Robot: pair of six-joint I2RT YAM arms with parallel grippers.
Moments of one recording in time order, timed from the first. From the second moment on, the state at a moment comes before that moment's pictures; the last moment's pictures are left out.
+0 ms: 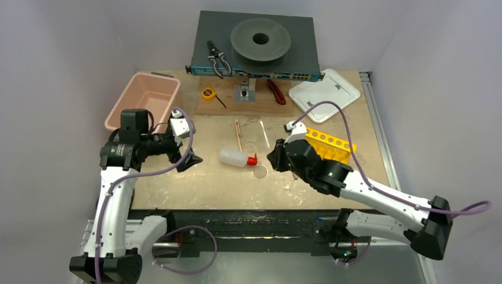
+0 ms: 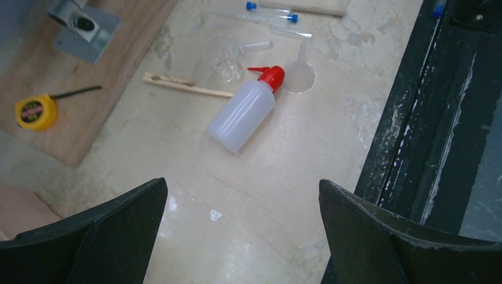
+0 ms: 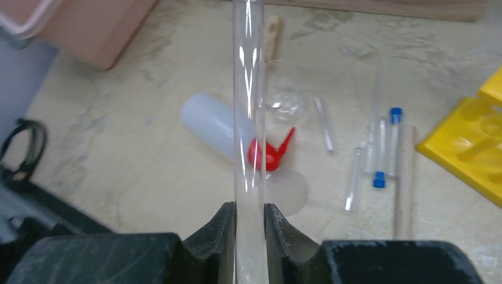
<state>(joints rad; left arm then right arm) -0.02 0.93 1.11 -0.97 0.84 0.70 0.97 1.06 0.81 -0.33 0.43 0.62</state>
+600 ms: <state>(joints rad) -0.18 0.70 1.06 -0.95 0.90 1.48 0.97 1.08 0.89 -0.23 -0.25 0.46</state>
